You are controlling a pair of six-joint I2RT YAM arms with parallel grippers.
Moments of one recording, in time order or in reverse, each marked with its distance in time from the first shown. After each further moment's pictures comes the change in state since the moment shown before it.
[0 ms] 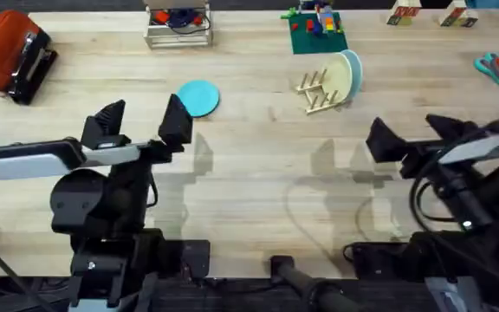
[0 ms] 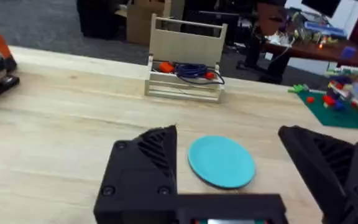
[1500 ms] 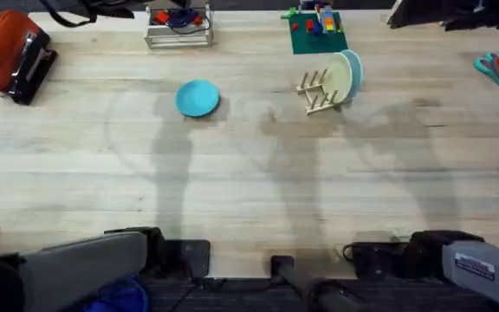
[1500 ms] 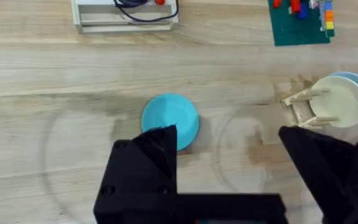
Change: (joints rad) left arm 0.057 1.421 1.575 -1.037 0.334 0.110; right arm 0.000 1.118 1.330 -0.764 -0.229 0.000
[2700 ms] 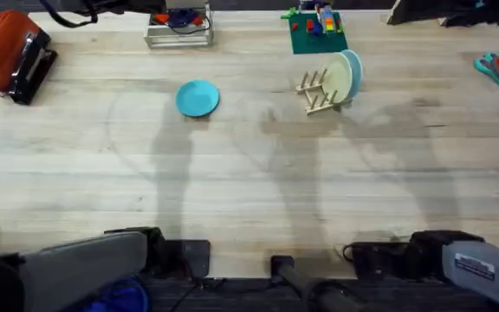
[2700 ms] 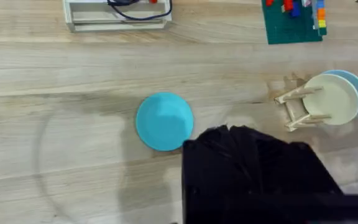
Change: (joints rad) left arm 0.000 0.000 0.000 -0.004 0.025 -0.004; right arm 0.000 0.000 0.000 0.019 0.000 0.000
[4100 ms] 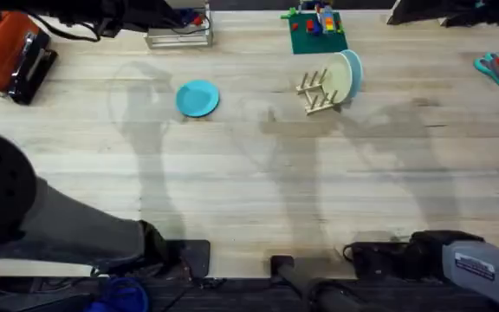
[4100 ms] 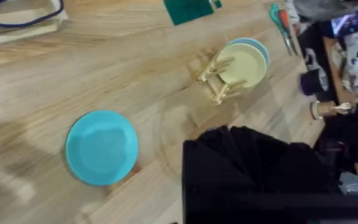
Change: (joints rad) left arm 0.227 0.269 0.002 -0.119 0.684 0.436; right arm 0.000 0.000 0.000 0.000 0.000 0.000
